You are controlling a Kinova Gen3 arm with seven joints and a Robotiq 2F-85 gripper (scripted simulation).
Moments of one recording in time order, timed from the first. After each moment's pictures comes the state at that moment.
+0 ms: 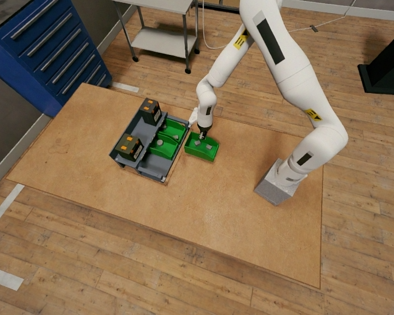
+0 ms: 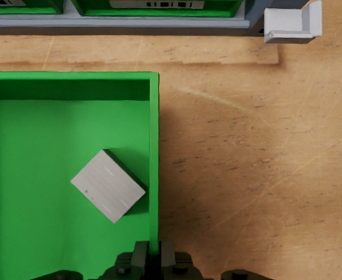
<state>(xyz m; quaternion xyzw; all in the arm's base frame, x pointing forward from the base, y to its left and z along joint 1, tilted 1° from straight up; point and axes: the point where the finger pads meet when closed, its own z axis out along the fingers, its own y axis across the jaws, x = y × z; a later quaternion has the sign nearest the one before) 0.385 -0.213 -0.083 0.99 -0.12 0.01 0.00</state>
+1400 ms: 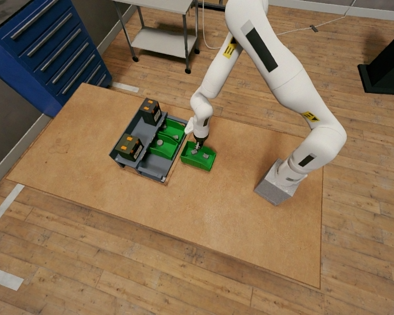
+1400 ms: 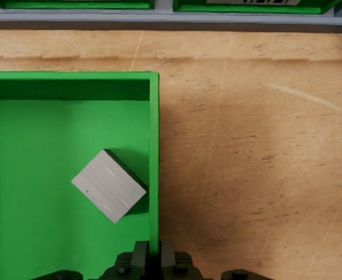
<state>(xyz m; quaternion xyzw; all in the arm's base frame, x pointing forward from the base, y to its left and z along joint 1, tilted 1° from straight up) 0.396 -0.154 -0.085 0.99 -0.11 0.01 0.00</state>
